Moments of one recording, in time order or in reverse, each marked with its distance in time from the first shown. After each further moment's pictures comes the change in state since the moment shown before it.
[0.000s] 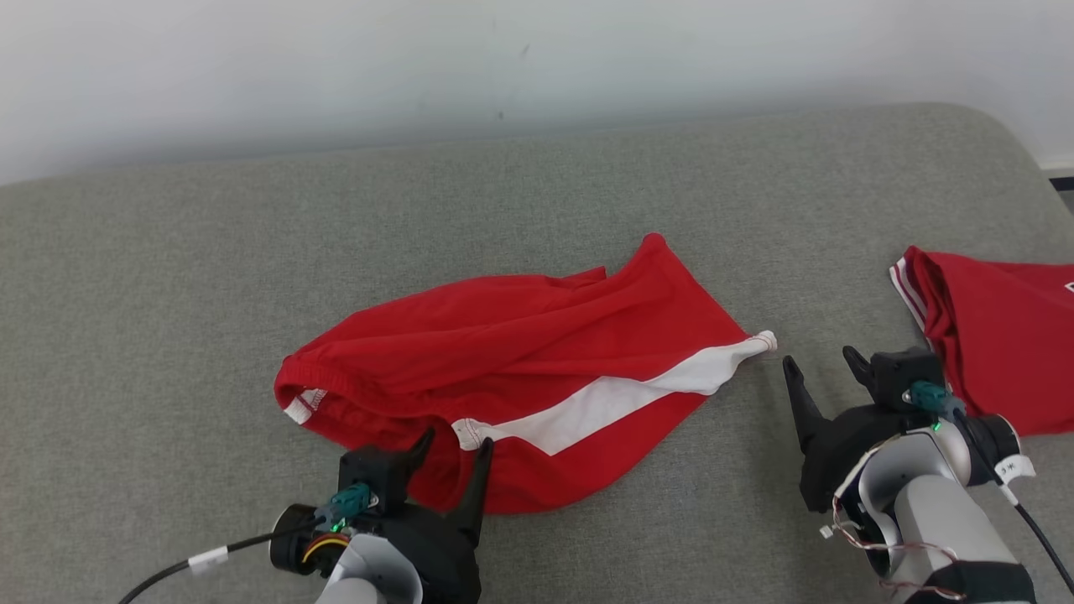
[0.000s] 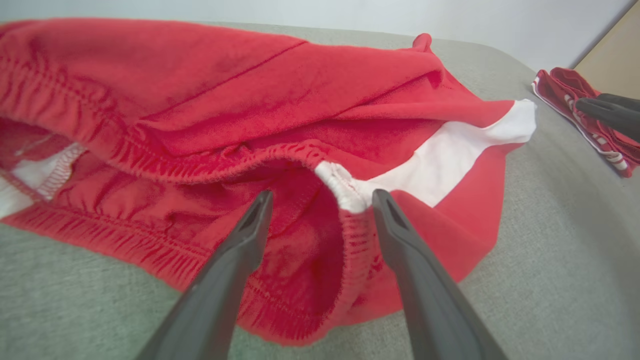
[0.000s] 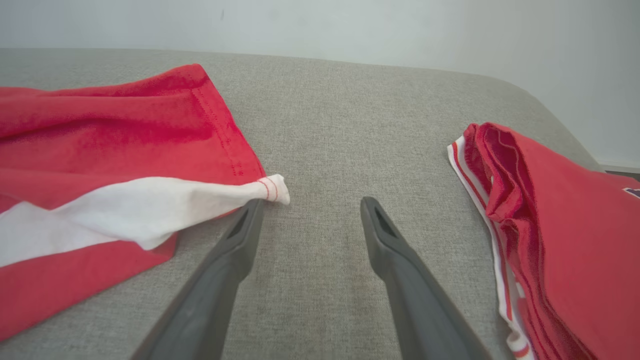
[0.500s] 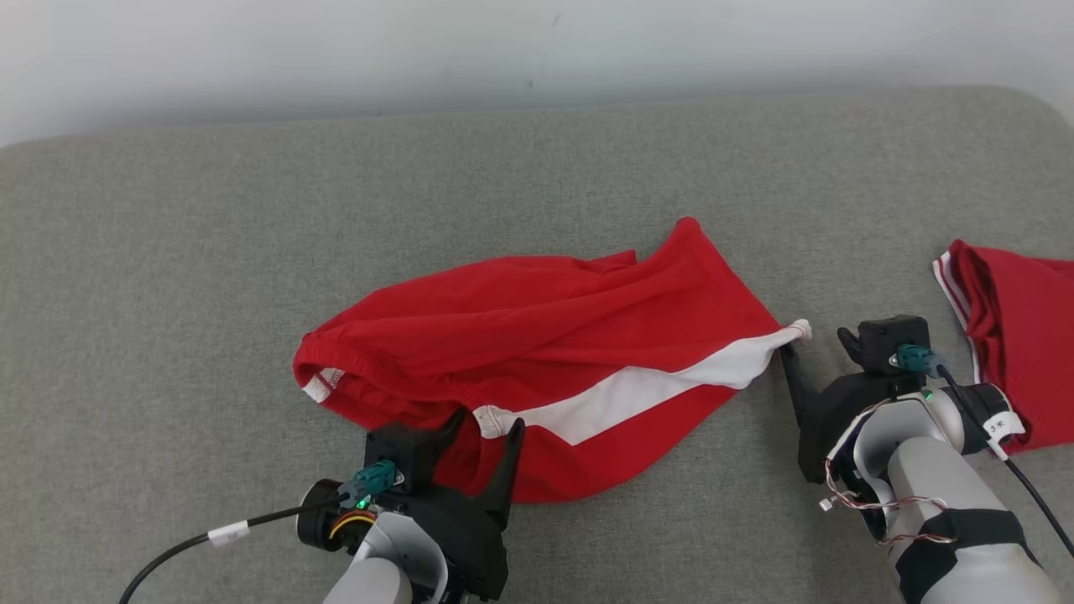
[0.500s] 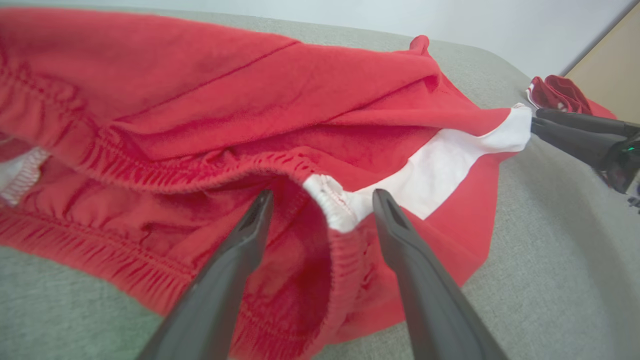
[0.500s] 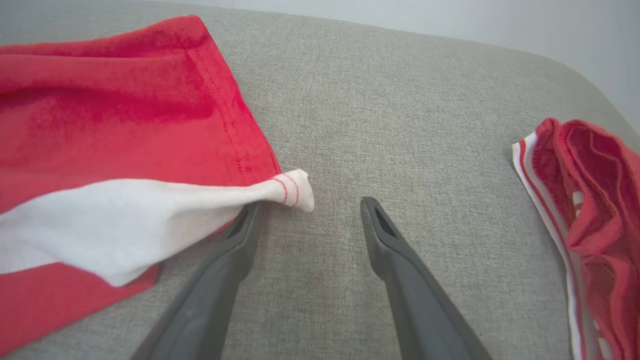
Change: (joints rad) left arm -0.047 0.000 -0.079 -0.030 -0.070 0.025 0.029; right arm -0.162 -0.027 0.065 0.240 0.035 0.000 -0.029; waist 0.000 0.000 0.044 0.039
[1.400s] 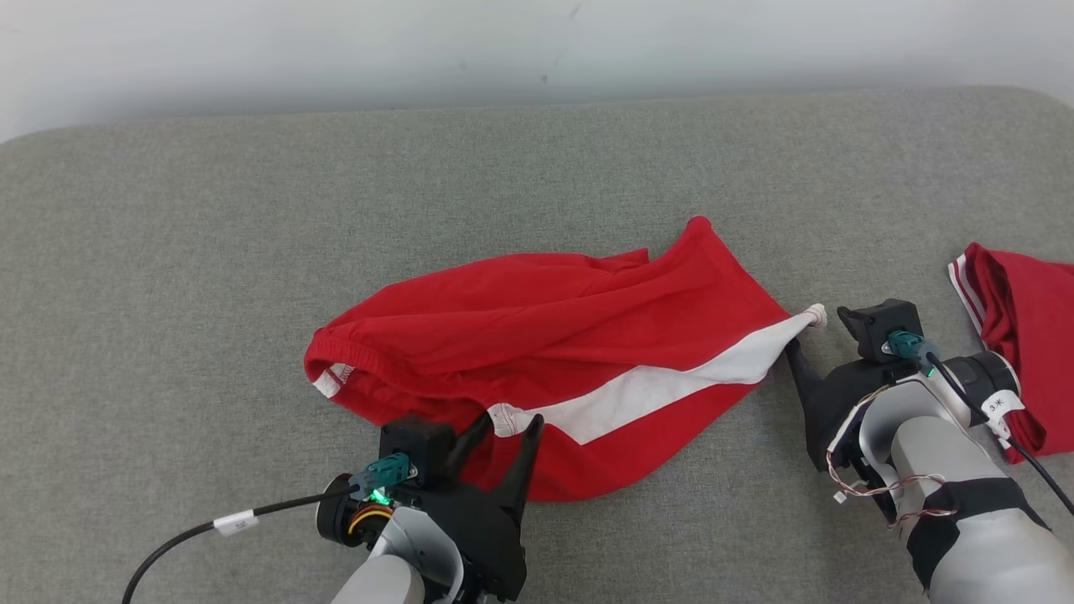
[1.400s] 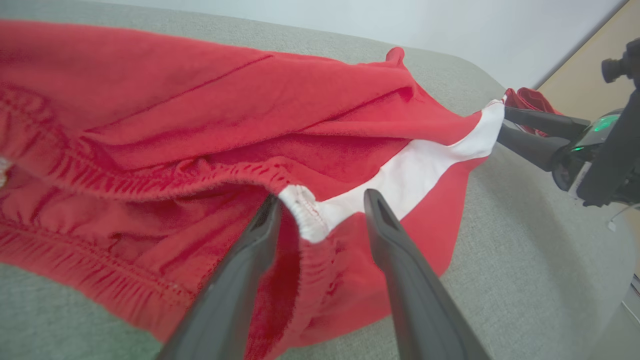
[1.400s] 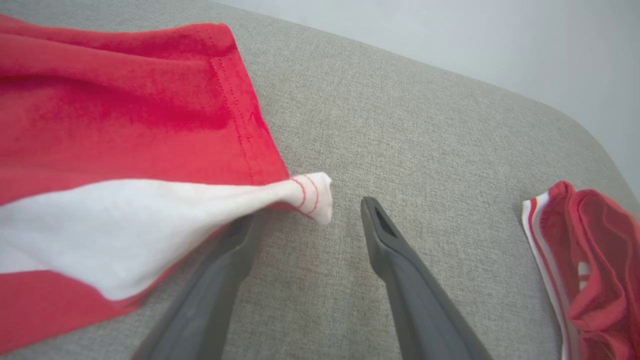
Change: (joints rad) left arm 0.002 0.002 -0.044 -0.074 -0.062 0.001 0.043; right arm -0.122 -0.058 0.195 0.177 0.037 0.000 -0.114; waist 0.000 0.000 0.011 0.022
